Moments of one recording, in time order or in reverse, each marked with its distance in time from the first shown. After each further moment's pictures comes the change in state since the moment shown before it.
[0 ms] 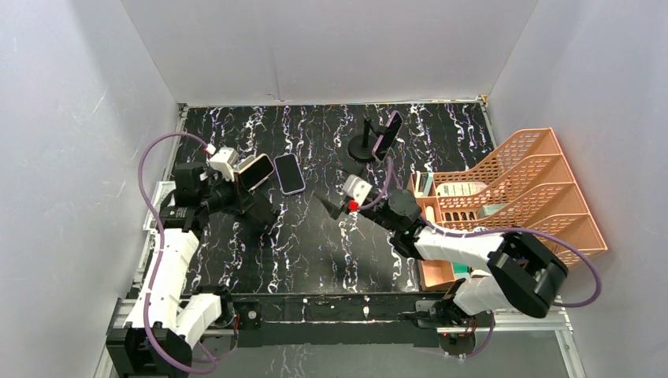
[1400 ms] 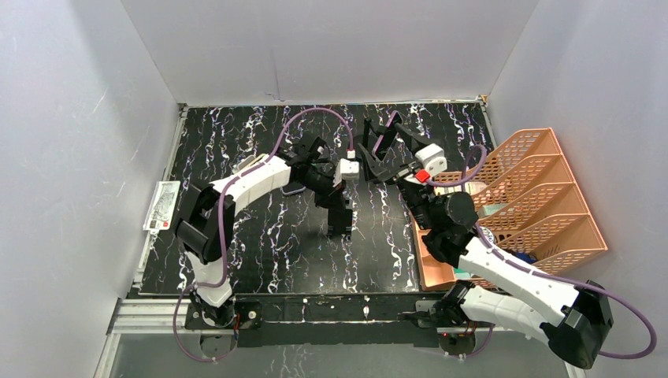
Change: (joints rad) left arm -0.637 0.908 0.575 -0.085 0.332 0.723; right arm -0.028 -0.460 0.101 -0.187 0.480 0.183
